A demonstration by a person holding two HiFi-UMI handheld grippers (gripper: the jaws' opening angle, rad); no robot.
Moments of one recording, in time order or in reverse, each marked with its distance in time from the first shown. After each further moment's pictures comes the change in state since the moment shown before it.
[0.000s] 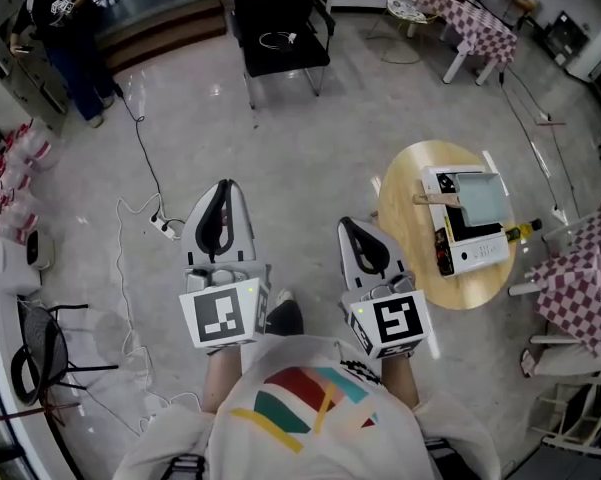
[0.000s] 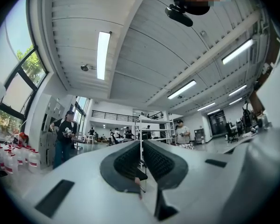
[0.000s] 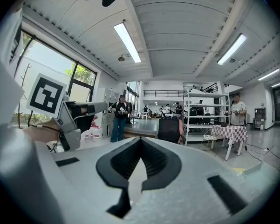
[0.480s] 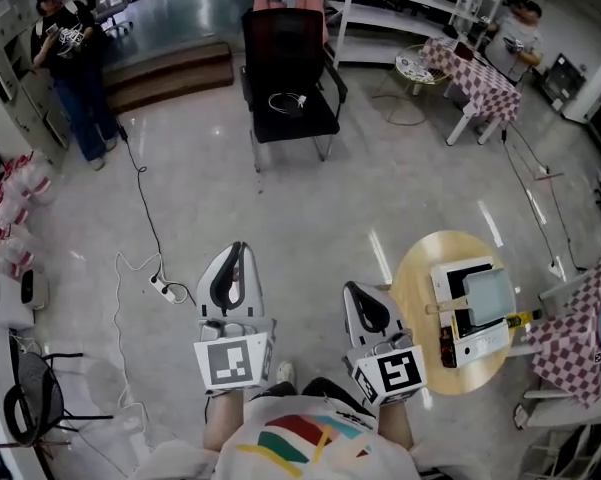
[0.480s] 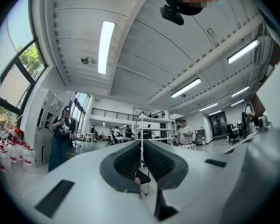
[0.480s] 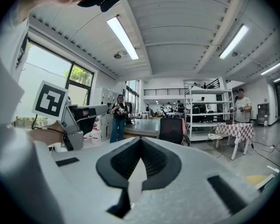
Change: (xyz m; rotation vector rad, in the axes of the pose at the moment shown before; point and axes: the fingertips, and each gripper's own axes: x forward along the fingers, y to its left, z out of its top) left arm 0.128 0.051 -0.020 -0.023 0.011 -0.001; right arm 0.122 -0.043 0.021 0.024 -0.001 0.033
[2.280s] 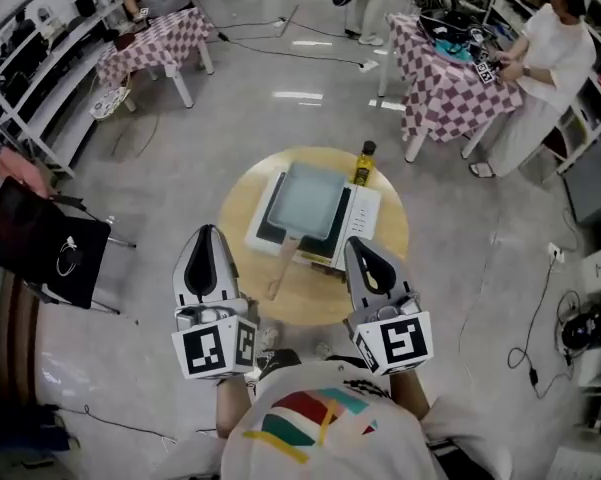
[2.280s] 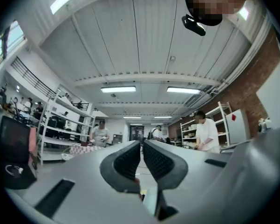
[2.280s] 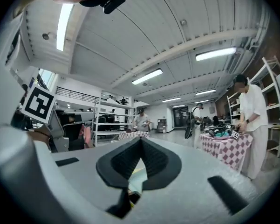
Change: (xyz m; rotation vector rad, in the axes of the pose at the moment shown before) left arm 0.084 -0.468 -0.019 -0.197 0.013 -1.033; right arm -0.304 -0.266 -0.039 0.084 -0.077 -1.170
